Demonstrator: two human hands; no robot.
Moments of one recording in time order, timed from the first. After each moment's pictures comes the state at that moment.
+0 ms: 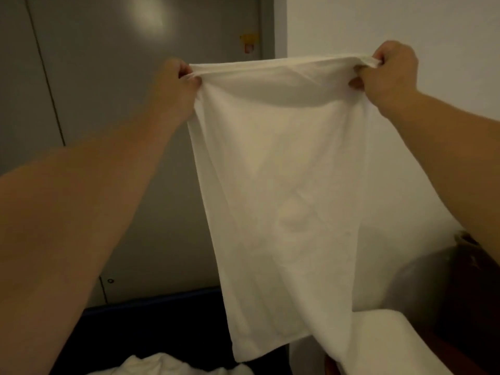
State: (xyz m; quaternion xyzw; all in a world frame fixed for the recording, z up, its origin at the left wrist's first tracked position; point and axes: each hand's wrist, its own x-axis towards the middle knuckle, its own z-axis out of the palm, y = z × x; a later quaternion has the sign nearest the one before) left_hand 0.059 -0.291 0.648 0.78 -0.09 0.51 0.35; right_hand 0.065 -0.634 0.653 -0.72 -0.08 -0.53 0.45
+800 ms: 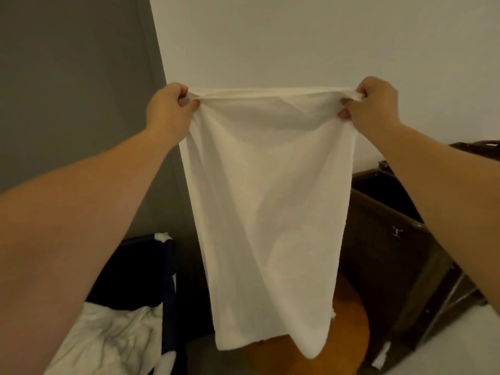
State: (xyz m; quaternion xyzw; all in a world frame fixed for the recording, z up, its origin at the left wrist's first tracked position) left_hand 0.073 -0.622 0.514 0.83 -0.11 0.38 0.39; right_hand 0.023 -0.972 0.513 -0.82 0.04 -0.42 0.39
